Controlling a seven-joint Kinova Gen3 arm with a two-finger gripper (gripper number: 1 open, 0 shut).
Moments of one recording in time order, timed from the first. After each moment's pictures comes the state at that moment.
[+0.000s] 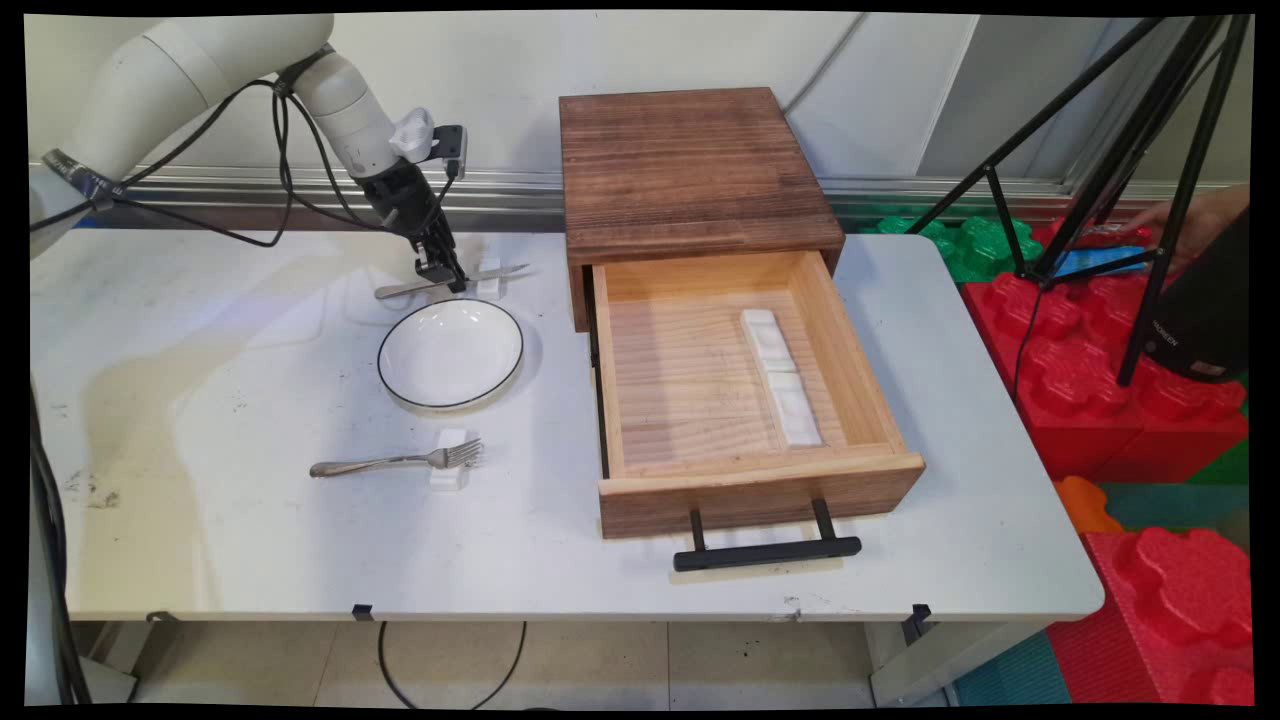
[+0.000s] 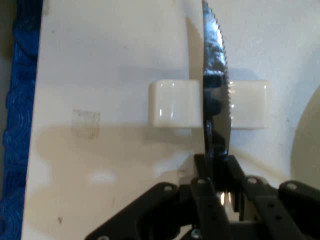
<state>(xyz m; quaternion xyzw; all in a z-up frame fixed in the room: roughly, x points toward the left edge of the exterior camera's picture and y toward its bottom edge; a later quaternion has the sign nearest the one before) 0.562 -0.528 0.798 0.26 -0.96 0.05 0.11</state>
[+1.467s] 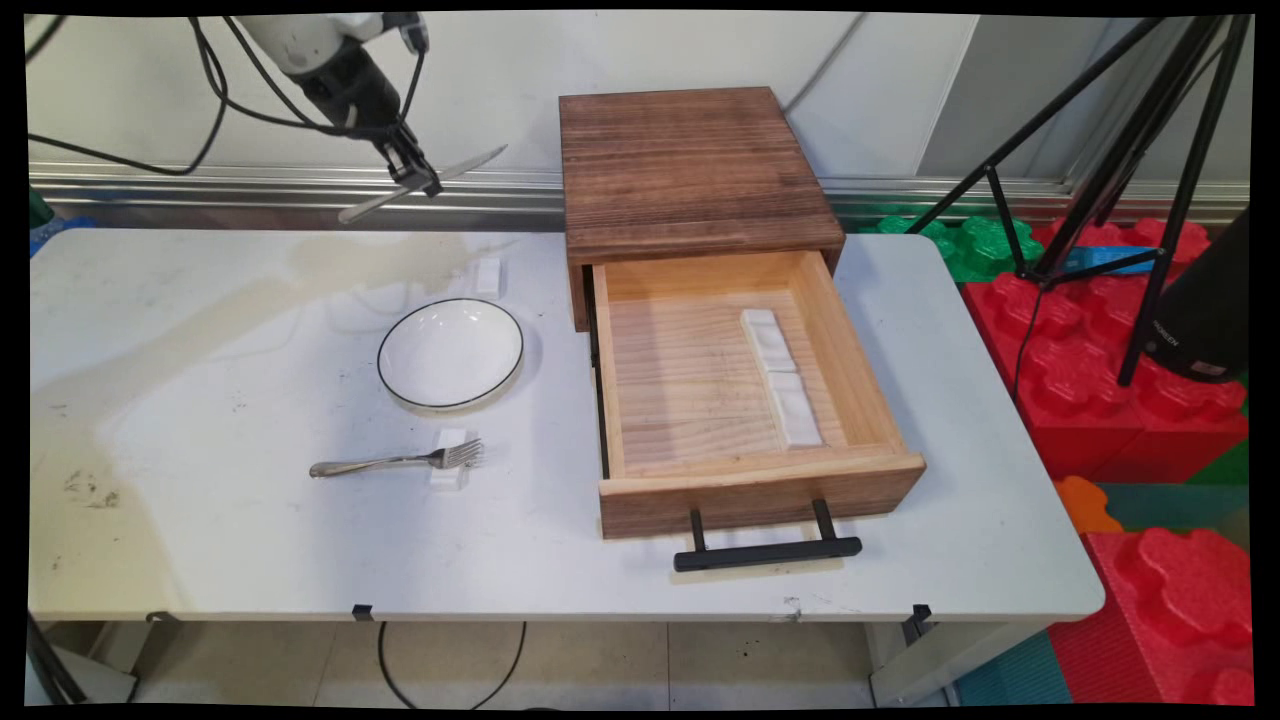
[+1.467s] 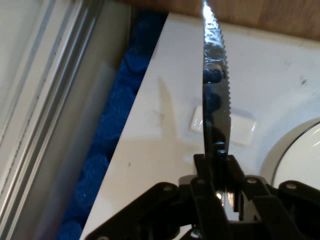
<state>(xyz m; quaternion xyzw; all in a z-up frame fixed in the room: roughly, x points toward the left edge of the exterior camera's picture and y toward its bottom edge) 0.528 -0.456 0.951 0.36 -0.91 0.18 0.12</state>
